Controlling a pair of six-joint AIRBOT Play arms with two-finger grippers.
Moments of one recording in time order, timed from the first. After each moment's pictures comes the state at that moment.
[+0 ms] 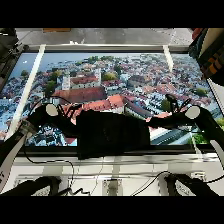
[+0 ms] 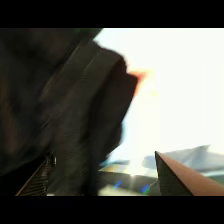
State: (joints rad) left arm -0.21 -1.25 0.87 1.06 -1.29 -1.30; right arm -0.03 -1.07 0.80 -1.19 1.08 1.41
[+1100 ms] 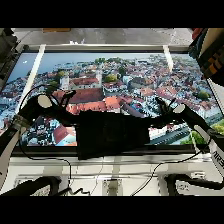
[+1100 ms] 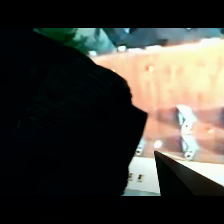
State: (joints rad) left arm -0.17 -1.25 0.99 1.07 -1.25 -1.31; right arm -0.02 -1.41 0.82 -0.94 1.02 1.12
